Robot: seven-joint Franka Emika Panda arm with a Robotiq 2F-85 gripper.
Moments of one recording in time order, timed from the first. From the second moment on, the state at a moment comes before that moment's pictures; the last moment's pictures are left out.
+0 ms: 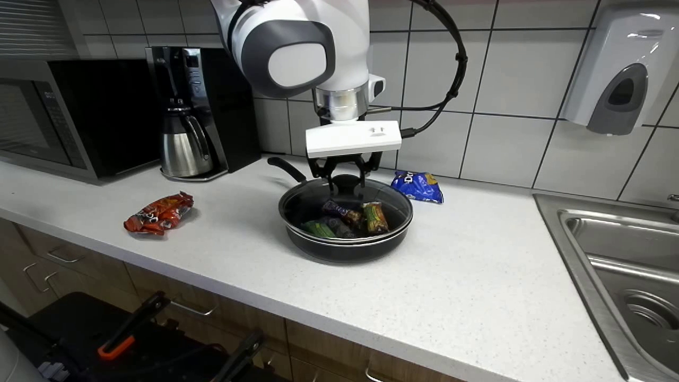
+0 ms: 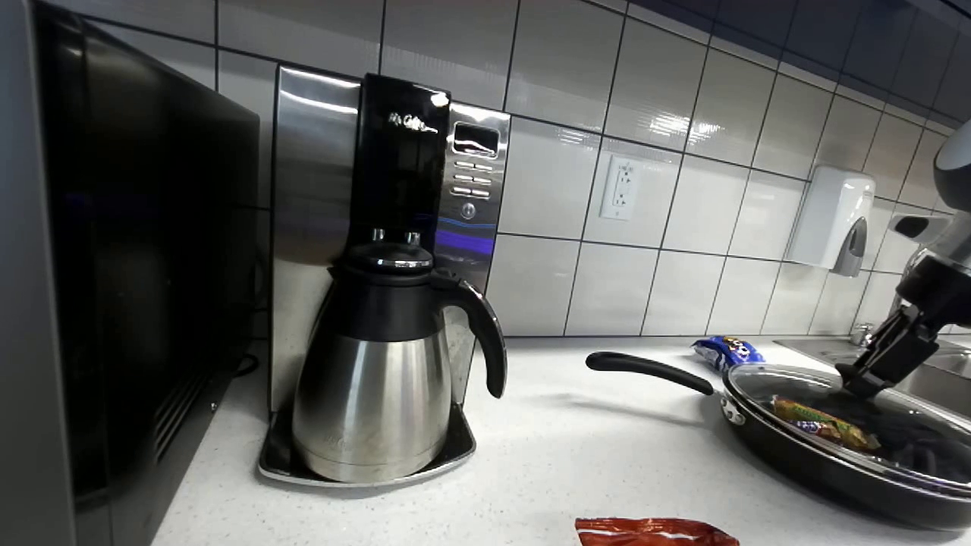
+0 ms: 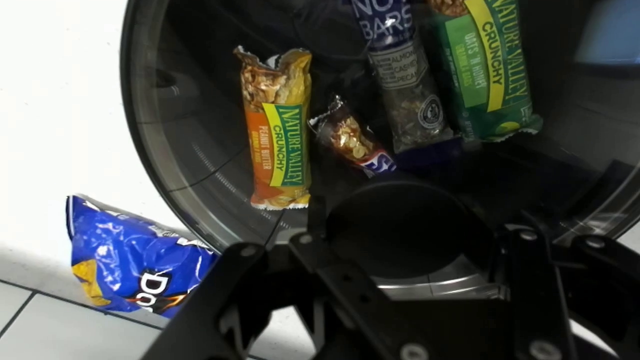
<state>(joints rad) -0.17 0.04 -0.12 -2.55 0.49 2.86 -1.27</state>
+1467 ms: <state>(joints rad) -0.16 -0.03 -0.13 -2.57 0.51 2.85 -1.32</state>
